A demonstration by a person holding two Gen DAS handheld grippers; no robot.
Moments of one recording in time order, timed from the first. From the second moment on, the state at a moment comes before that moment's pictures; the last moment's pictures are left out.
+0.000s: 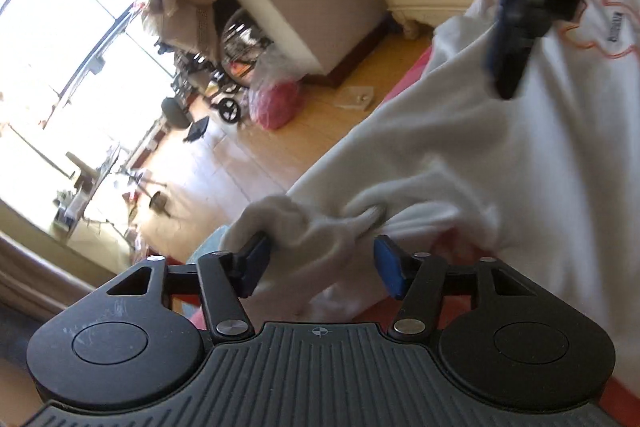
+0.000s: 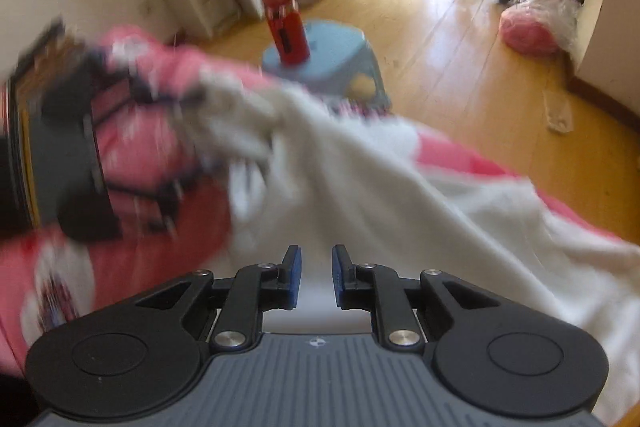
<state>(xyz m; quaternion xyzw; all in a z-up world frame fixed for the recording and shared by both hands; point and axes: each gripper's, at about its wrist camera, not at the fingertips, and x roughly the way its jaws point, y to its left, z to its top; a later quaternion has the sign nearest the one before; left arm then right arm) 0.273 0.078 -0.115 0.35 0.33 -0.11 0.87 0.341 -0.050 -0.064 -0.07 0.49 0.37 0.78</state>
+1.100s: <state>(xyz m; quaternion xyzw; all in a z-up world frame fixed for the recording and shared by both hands) 0.212 0.344 -0.088 -0.30 0.34 0.14 0.88 0.321 -0.014 -0.099 0.06 0.44 0.40 0.80</state>
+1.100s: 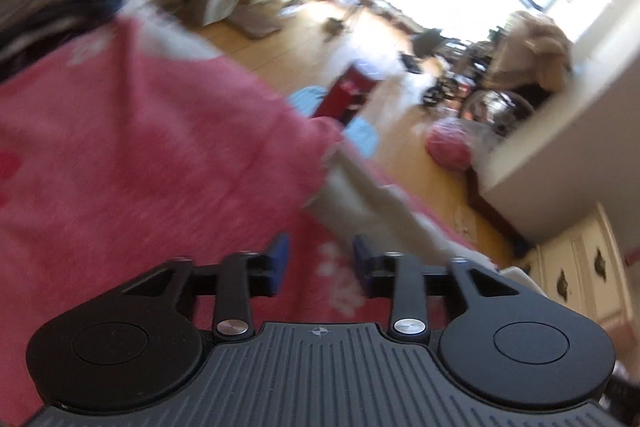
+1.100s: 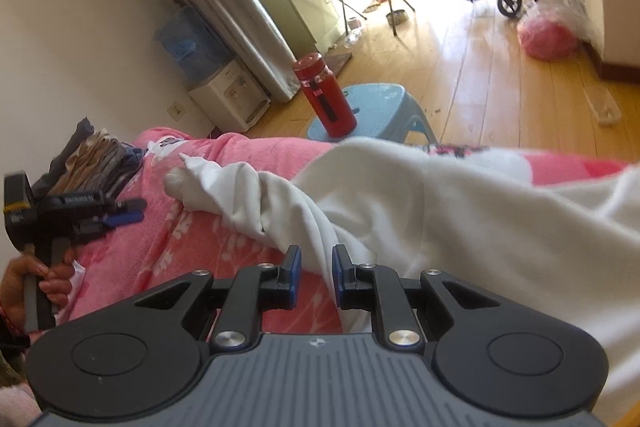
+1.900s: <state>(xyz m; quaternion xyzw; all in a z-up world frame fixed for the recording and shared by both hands) 0.258 0.347 -0.091 -0.36 0.27 0.09 0.89 0.340 0.049 -0.105 0.01 0.41 0.50 0.76</state>
